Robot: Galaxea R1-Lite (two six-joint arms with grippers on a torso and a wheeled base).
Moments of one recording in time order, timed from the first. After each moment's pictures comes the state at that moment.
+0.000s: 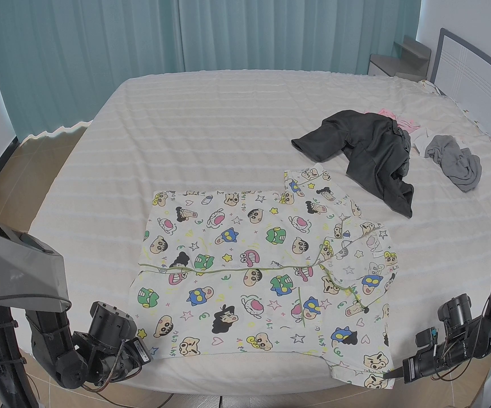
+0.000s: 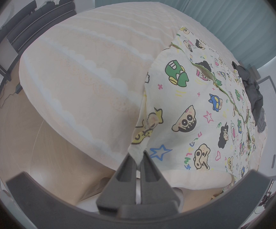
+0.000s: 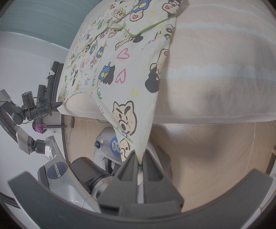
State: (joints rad) left arm -0.40 2.13 -0.15 -0.96 0.20 -0.90; right arm 0.05 2.11 -0.02 -0.86 0.48 0.02
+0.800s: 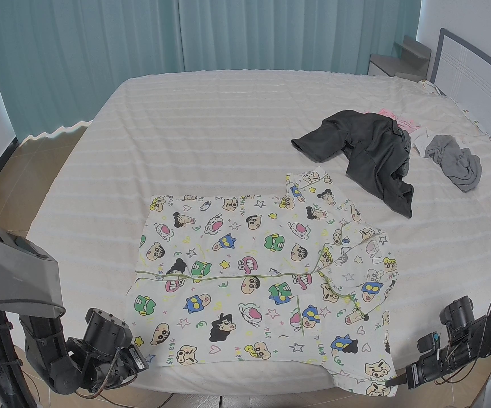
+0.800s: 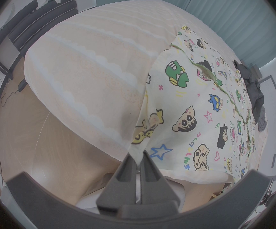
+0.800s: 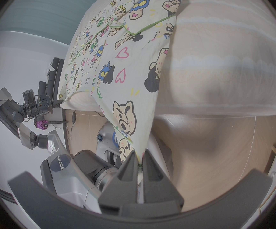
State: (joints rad) left arm -0.41 2.11 -0.09 -0.96 0.20 -0.92; right arm 0.05 2.05 -0.02 -0.73 0.49 0.00
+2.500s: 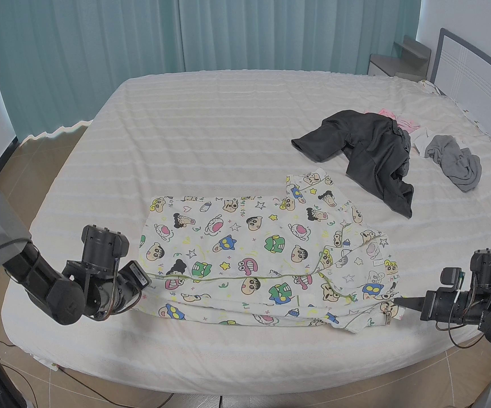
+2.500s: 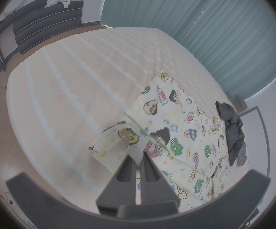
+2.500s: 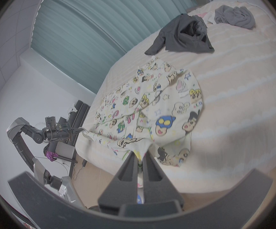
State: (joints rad) left arm -0.30 1.95 -0.61 -0.57 0.20 -0.92; right arm -0.03 1.89 -0.12 -1.15 0.63 0.28
